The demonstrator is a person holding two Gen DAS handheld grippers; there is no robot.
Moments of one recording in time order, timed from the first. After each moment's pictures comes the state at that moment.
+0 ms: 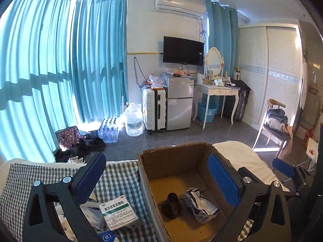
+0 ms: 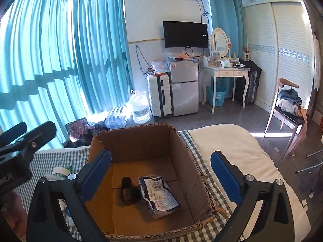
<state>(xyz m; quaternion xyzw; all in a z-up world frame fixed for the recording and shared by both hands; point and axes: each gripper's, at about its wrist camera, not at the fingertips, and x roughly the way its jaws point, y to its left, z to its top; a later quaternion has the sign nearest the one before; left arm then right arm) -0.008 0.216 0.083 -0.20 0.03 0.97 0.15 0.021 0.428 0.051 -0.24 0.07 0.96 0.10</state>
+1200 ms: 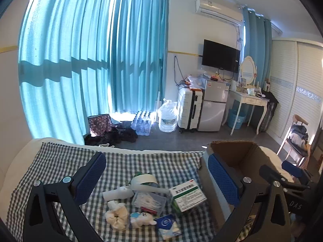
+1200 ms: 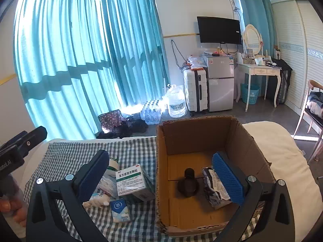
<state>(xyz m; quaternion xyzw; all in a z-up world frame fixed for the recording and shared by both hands) 0.012 0.058 0.067 -0.22 -0.01 0.97 0.04 0.017 0.324 0.049 -0.25 0.08 0.97 -0.02</state>
